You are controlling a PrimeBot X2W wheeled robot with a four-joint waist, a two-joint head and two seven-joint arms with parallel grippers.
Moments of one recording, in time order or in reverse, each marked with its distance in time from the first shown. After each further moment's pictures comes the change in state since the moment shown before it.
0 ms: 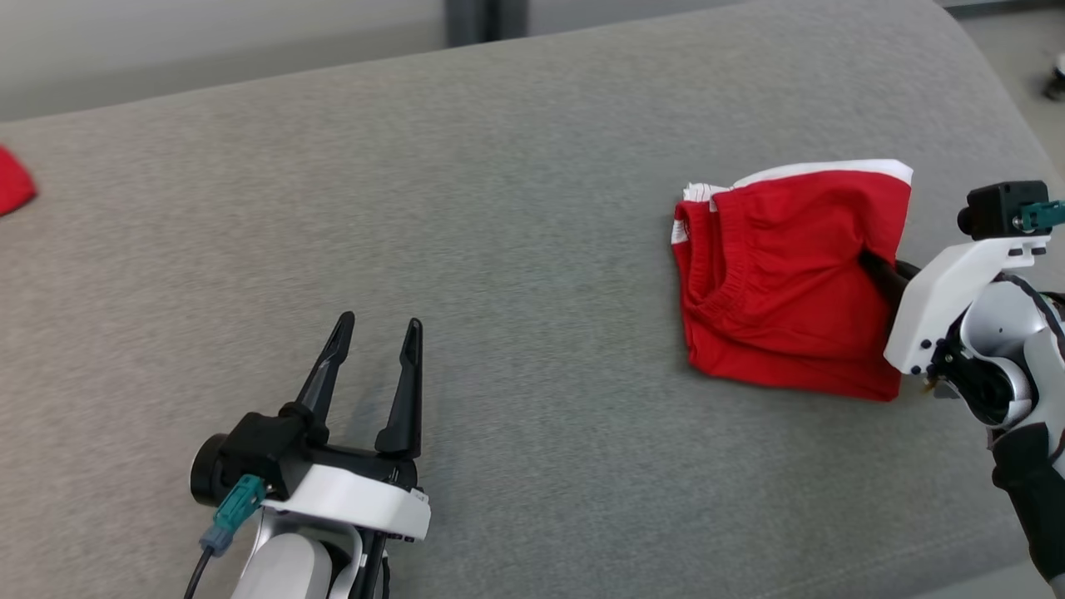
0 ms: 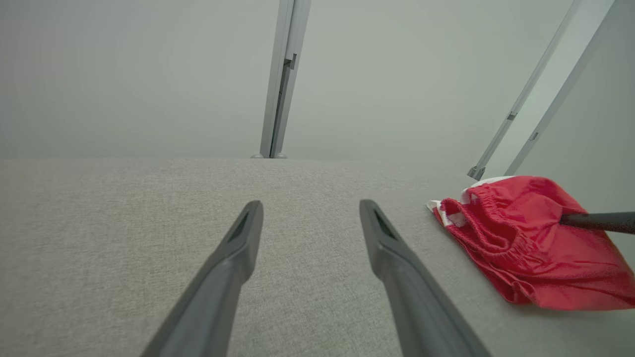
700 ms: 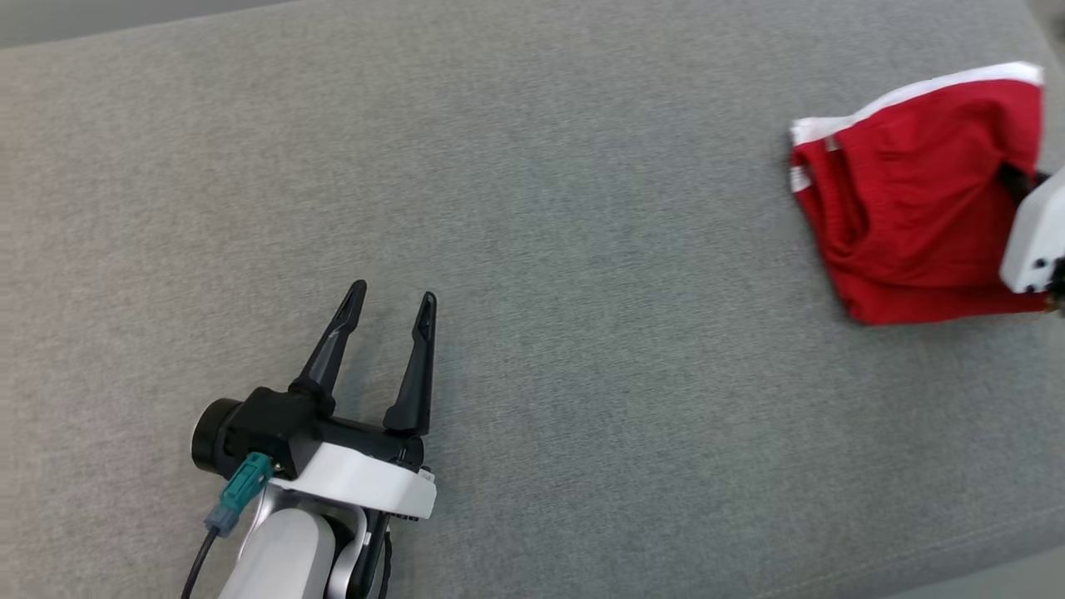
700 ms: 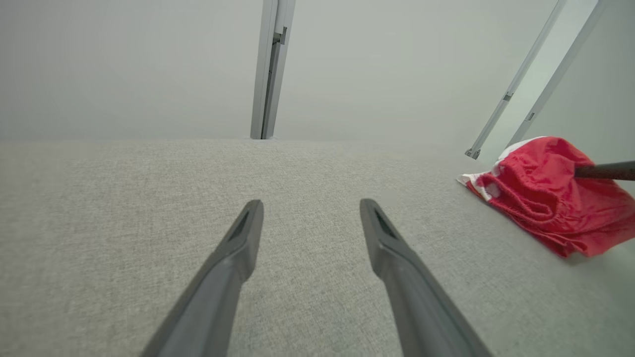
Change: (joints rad) left arm -0.055 0.012 -0.028 -0.011 0.027 -0.014 0.000; right arm -0.206 -0.118 0.007 0.211 -0.126 0.000 -0.105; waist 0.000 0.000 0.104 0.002
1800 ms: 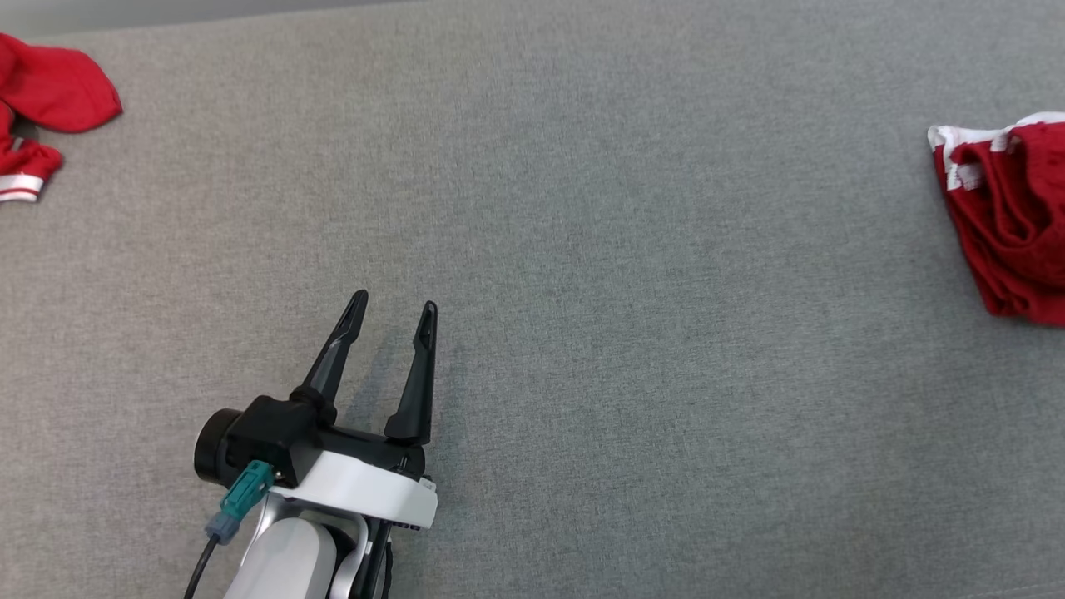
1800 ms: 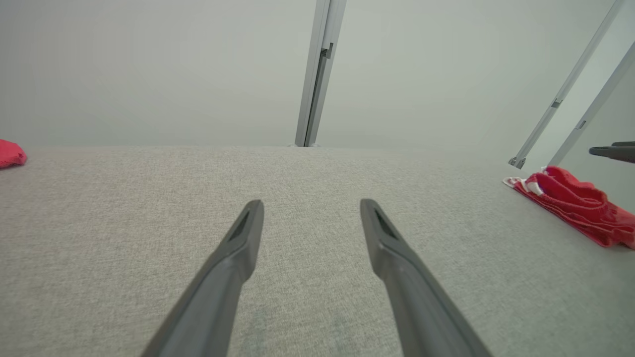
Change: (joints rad) left arm 0.015 0.016 -0.021 -0.018 -0.017 0.019 0.003; right arm -0.118 -0.033 -0.142 0.263 -0.296 0.000 -0.252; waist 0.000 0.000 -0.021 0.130
